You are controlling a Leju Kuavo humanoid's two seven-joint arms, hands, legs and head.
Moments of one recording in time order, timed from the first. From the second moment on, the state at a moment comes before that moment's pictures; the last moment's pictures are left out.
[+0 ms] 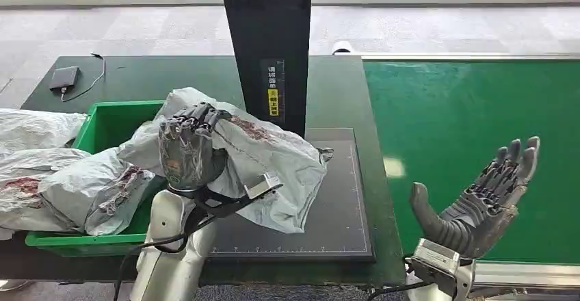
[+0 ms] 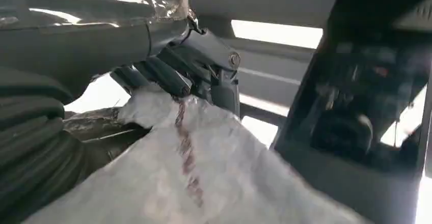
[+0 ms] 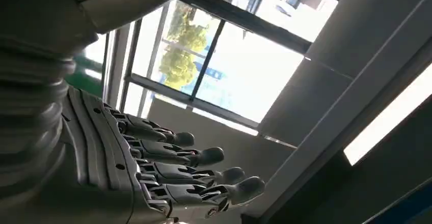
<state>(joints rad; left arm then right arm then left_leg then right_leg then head) -0.22 -0.33 -0.14 -1.53 -1.48 0.70 -0.25 0.05 0.30 0.01 -1.70 0.73 -0.70 -0.70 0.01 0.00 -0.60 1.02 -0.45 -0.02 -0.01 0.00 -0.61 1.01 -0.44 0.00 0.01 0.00</state>
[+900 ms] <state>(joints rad) -0.45 -0.23 0.30 -1.15 -1.44 0.70 -0.01 0.05 0.30 0.00 -1.72 0.72 -0.70 -0.70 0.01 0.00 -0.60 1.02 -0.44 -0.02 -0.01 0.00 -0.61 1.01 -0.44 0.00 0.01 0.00</state>
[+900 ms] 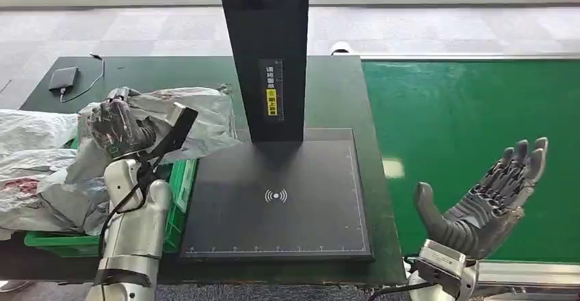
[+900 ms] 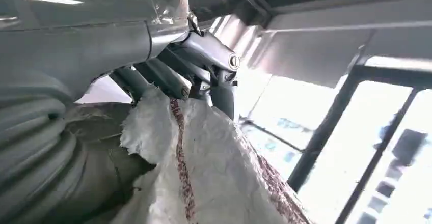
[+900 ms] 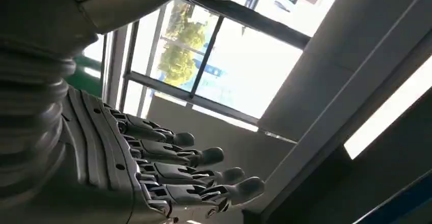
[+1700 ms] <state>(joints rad) -0.50 -0.21 0.61 -1.16 -1.48 0.70 -0.13 0.05 0.30 0.00 -1.71 0.71 -0.70 -0.70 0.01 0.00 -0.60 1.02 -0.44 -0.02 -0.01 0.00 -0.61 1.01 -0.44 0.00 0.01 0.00</state>
